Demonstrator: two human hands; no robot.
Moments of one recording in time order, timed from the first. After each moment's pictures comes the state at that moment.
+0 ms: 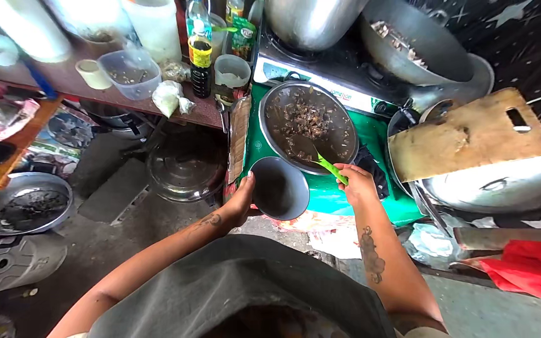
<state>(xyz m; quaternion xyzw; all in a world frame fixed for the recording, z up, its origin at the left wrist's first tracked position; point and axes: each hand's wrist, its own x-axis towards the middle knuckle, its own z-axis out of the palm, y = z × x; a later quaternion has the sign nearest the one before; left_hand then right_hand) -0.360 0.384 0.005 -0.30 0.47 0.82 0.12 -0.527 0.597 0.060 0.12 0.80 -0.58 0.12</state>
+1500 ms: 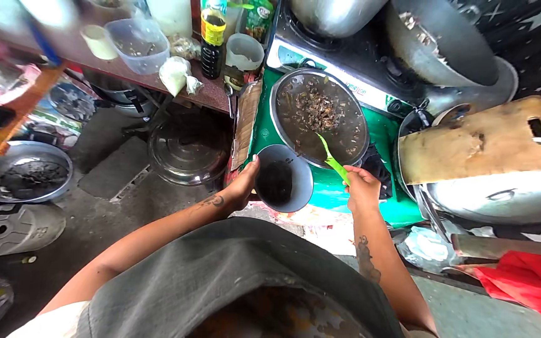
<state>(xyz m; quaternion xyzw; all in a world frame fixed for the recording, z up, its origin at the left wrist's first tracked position) -0.362 0.376 -0.013 -0.28 0.48 0.83 0.09 -0.504 0.602 0.043 0.06 0.84 -0.54 0.04</state>
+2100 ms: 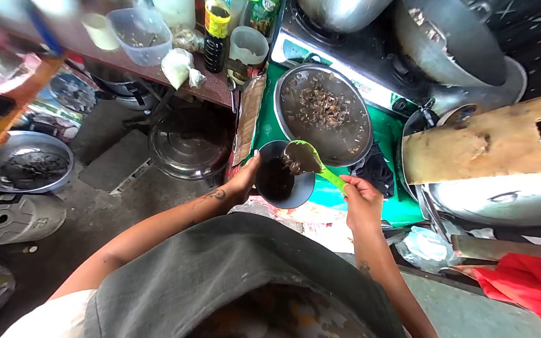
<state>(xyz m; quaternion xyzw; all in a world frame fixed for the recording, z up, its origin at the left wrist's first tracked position) -0.360 0.375 -0.024 -0.26 0.50 0.82 0.08 -0.457 0.614 0.047 -0.09 0.85 -0.52 0.02</state>
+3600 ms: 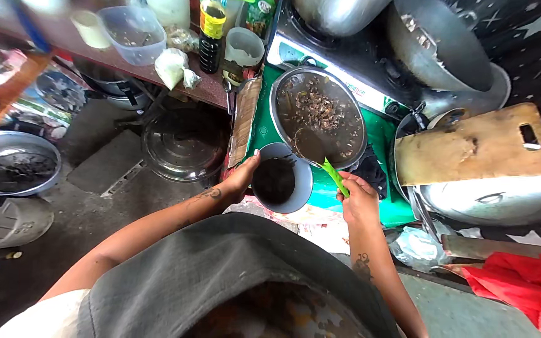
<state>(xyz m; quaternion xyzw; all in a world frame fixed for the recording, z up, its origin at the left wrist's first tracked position) -0.369 0.369 -0.032 -0.23 0.52 0.82 0.07 -0.473 0.600 0.057 0.08 0.77 -0.63 0.08</state>
